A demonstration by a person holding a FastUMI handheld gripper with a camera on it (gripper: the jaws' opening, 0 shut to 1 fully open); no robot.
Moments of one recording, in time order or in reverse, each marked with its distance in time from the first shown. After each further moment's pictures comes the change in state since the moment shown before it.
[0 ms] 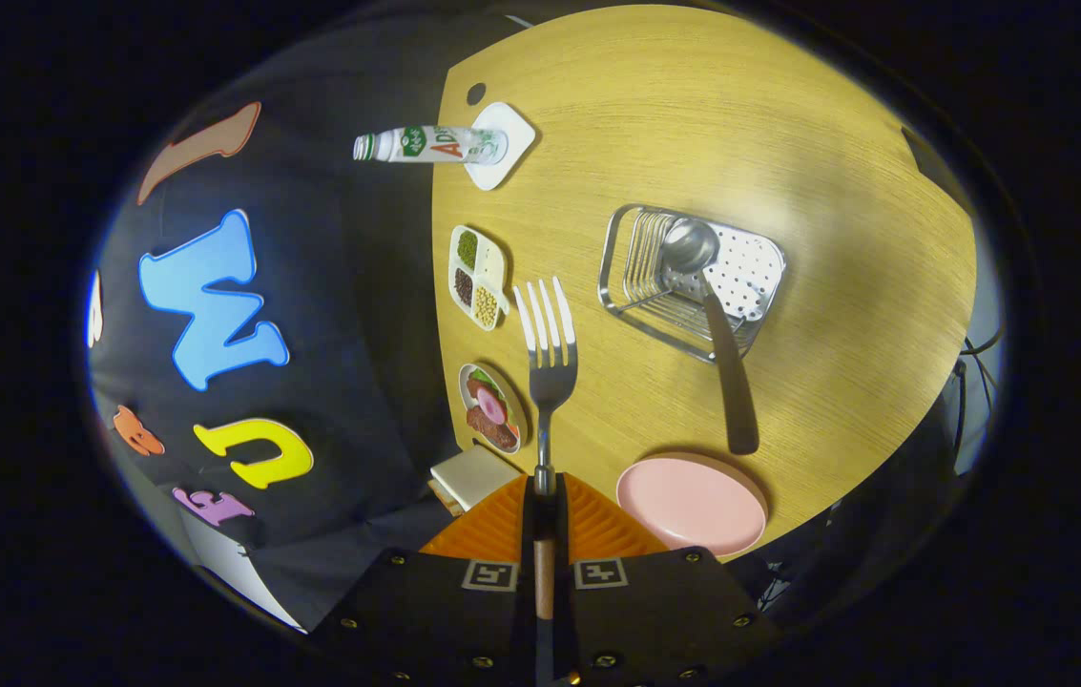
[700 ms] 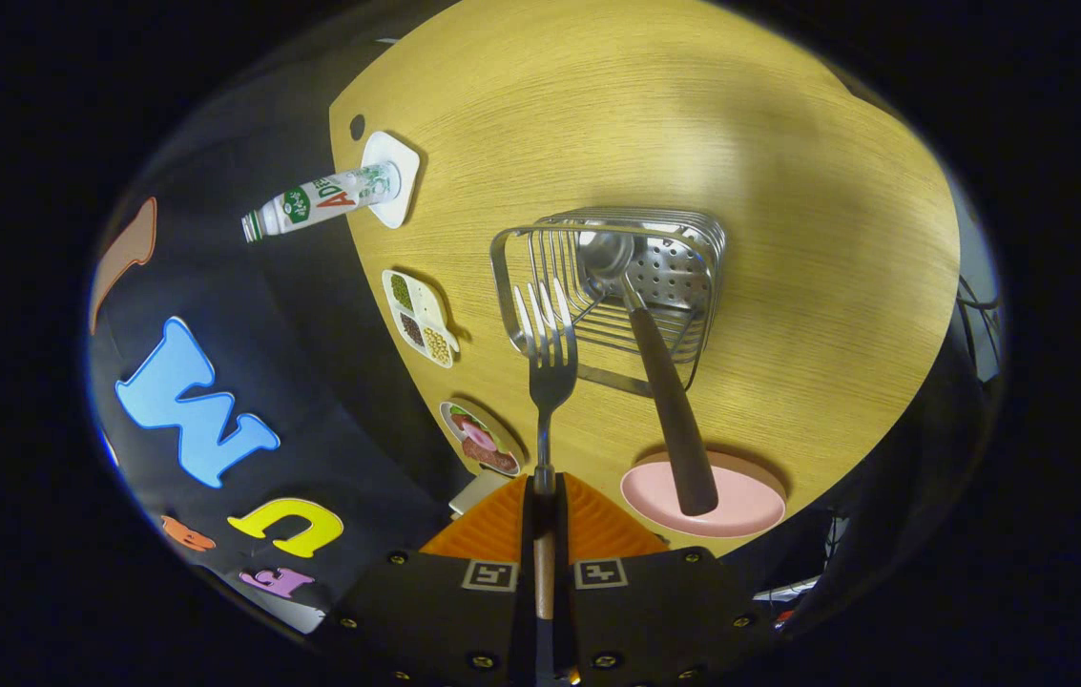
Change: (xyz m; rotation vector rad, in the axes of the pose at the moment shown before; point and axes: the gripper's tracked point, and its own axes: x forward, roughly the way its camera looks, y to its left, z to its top) arm 0.021 -0.025 0.016 0.263 0.037 -0.050
